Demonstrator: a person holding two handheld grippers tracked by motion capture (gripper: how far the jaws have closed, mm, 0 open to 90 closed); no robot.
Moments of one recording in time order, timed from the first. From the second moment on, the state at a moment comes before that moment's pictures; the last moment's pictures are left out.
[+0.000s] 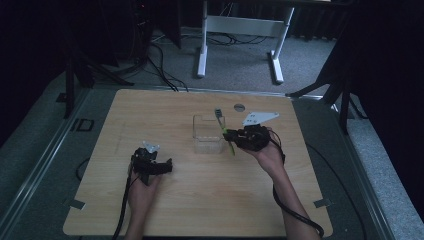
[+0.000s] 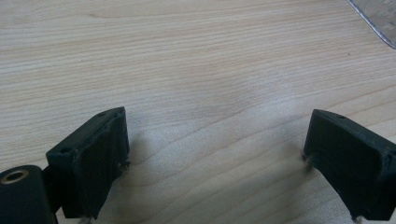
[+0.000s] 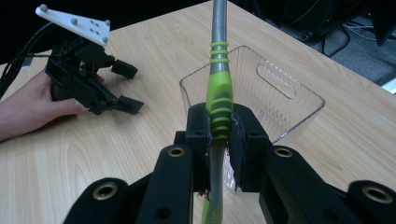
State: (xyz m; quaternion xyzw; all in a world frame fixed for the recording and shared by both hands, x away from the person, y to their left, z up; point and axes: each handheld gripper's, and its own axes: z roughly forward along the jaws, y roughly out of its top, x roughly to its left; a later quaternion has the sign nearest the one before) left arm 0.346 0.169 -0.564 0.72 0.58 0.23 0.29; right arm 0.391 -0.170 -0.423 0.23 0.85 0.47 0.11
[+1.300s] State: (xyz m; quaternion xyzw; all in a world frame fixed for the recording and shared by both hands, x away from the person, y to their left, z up) left arm 0.346 0.169 -0.564 0.72 0.58 0.23 0.29; right arm 0.415 -0.157 -0.419 0.29 0.79 0.54 0.09
